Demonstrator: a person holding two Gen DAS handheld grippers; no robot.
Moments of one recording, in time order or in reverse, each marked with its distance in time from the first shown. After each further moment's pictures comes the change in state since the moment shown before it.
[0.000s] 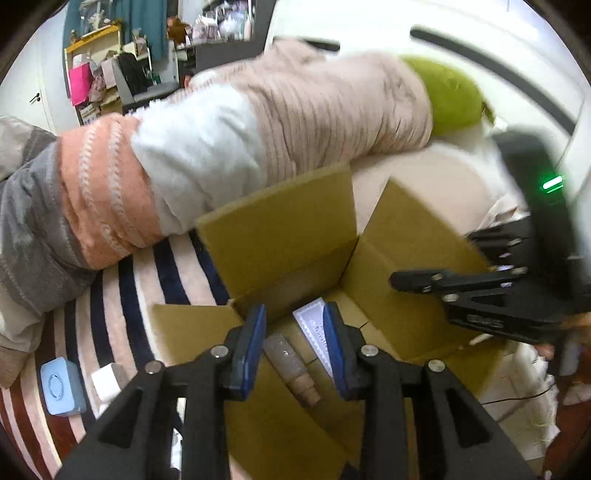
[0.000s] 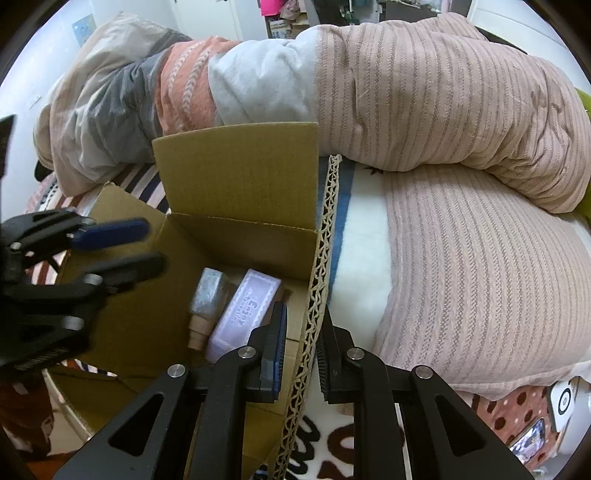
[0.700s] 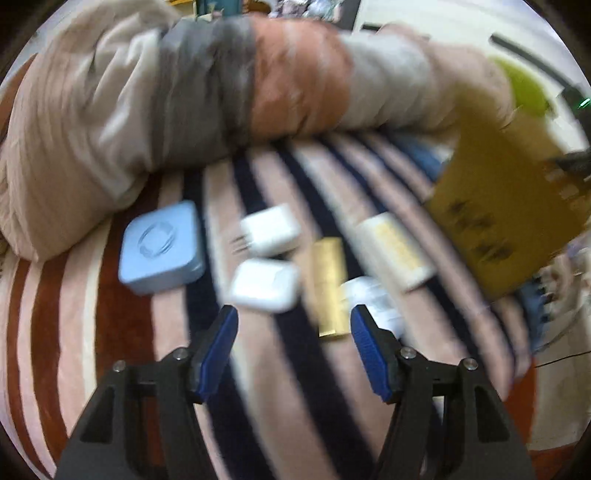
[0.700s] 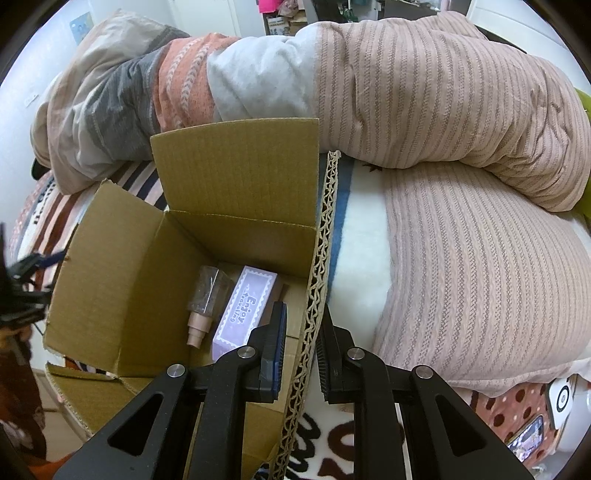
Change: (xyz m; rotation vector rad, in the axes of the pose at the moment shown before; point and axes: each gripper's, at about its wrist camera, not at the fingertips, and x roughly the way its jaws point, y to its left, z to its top) left arm -0.011 0.171 -0.171 -0.132 0.083 0.239; right arm 0.002 0.001 0.000 0.003 0.013 -0.008
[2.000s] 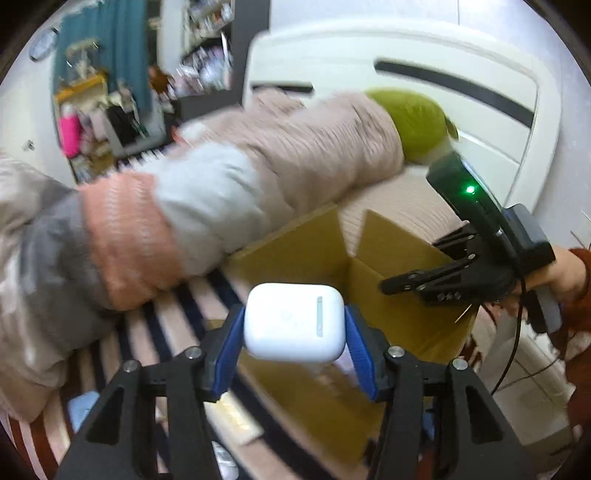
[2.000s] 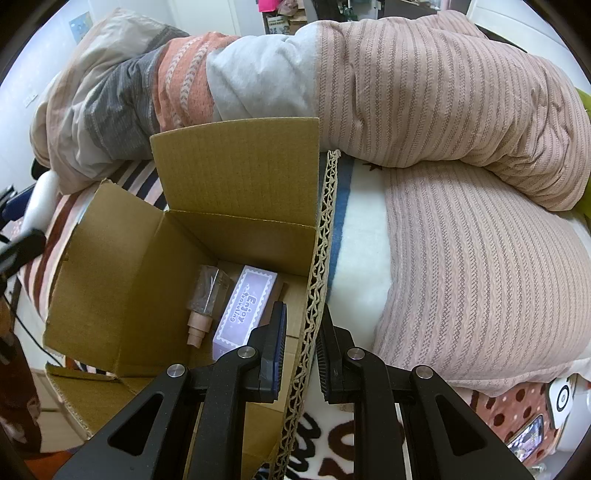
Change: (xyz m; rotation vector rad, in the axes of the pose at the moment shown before) left arm -0.073 -0.177 0.140 0.253 -0.190 -0.264; right arm 0.001 -0.002 -0.002 -0.001 -0.002 0.000
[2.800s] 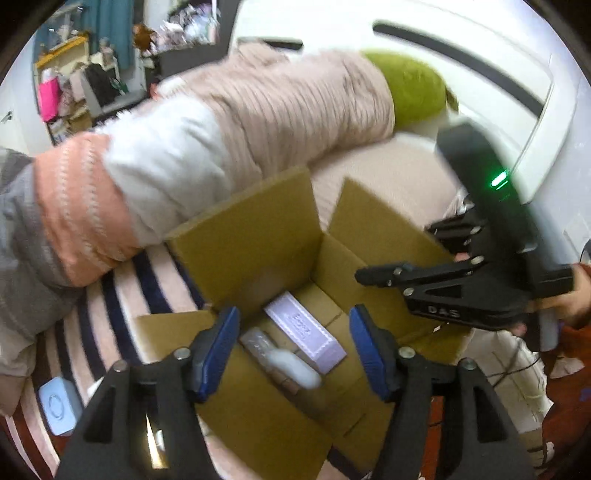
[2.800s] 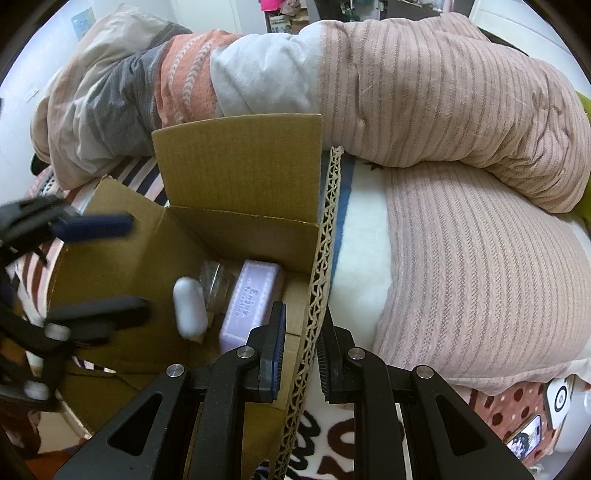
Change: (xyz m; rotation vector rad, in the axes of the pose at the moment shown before) left arm 0.016 -0.007 0.004 -0.054 0.094 -0.070; right arm 0.000 0.005 -0.001 -0.017 0.006 -0.015
